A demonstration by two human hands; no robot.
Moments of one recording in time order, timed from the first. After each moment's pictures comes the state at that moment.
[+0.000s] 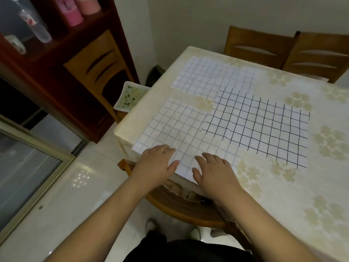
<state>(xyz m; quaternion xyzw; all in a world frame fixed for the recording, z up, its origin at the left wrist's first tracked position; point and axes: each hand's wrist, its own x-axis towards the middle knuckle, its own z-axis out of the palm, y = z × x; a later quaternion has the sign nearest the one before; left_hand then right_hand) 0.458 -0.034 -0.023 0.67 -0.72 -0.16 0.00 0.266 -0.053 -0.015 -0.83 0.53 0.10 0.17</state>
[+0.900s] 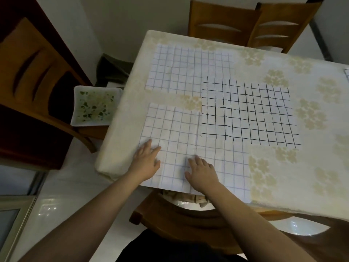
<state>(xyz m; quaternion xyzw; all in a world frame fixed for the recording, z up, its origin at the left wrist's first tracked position) 0.596 -0.198 -0.176 0.60 -0.75 -0.26 -0.06 0.380 -0.145 -0.150 -0.68 0.67 0.16 0.26</state>
